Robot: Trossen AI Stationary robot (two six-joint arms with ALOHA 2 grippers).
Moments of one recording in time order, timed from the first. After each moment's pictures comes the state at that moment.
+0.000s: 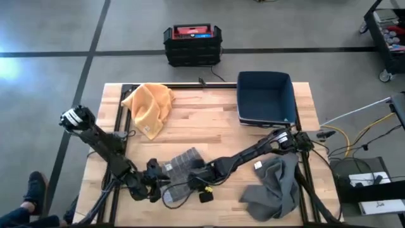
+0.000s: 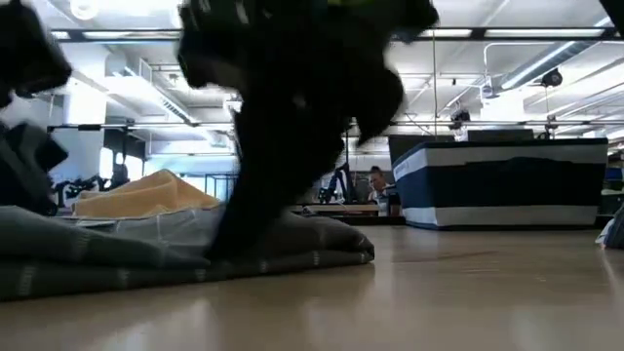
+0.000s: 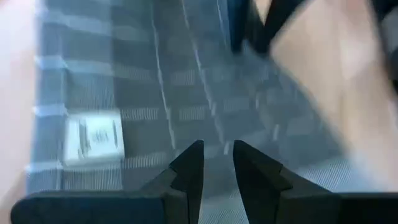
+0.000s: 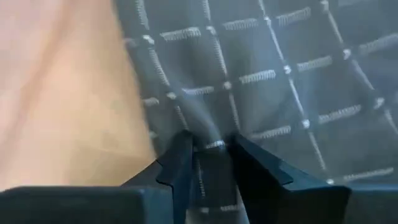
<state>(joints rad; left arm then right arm) -0.87 1.50 0.52 0.02 -0.56 -1.05 0.34 2.32 1.62 -0.36 0.00 0.11</state>
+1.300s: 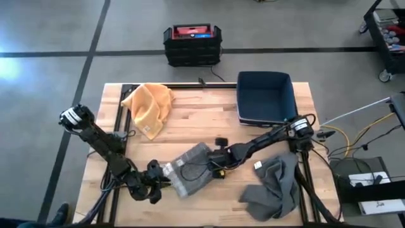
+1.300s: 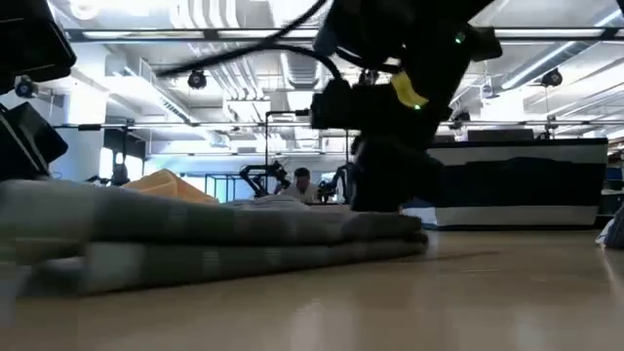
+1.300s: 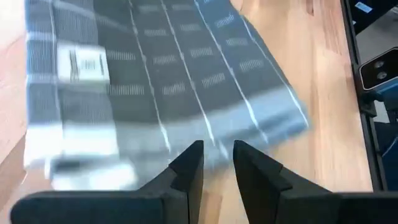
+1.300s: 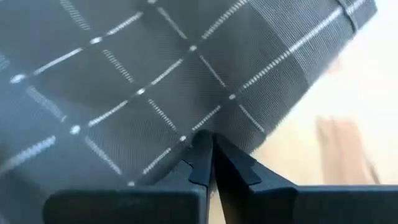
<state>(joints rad) -0.86 1.42 0.54 0.03 -0.58 -1.06 0.25 2.07 1.24 -0.56 0.35 0.31</state>
